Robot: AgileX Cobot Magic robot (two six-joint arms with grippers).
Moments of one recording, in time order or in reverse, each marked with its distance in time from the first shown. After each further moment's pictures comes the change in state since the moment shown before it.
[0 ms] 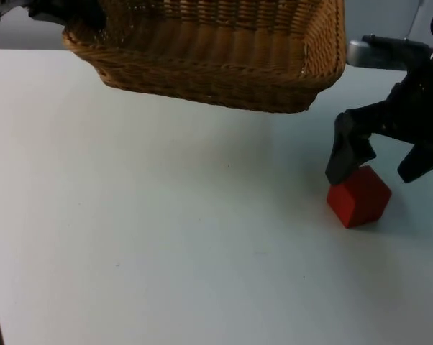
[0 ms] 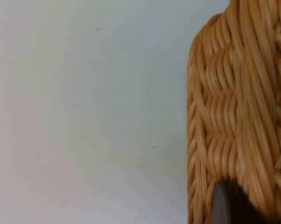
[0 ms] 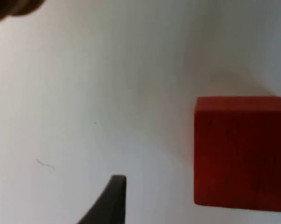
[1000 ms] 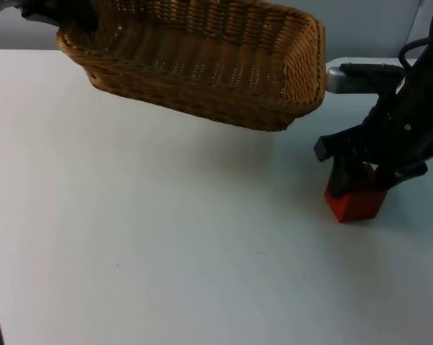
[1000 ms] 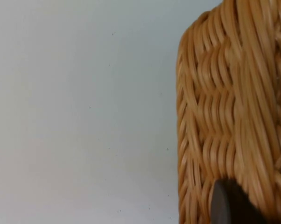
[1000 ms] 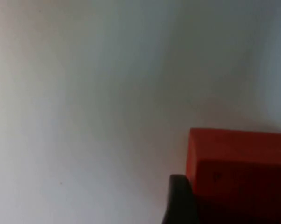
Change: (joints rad) right arm 0.045 0.102 0.000 -0.143 -0.163 0.191; left arm 0.011 0.000 0.000 0.024 -0.010 0.006
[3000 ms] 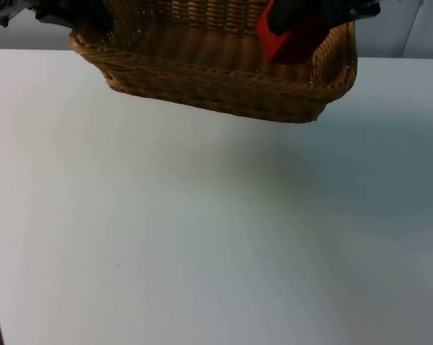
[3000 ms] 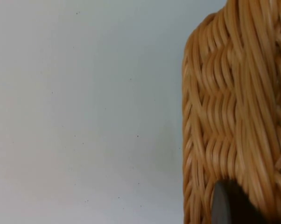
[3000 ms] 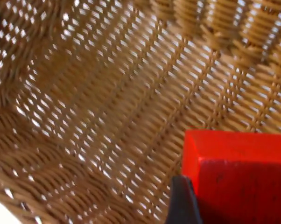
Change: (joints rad) right arm 0.097 -0.173 -0.311 0.185 0.083 -0.170; left arm -0.014 0.002 0.000 -0.046 0.043 -0.004
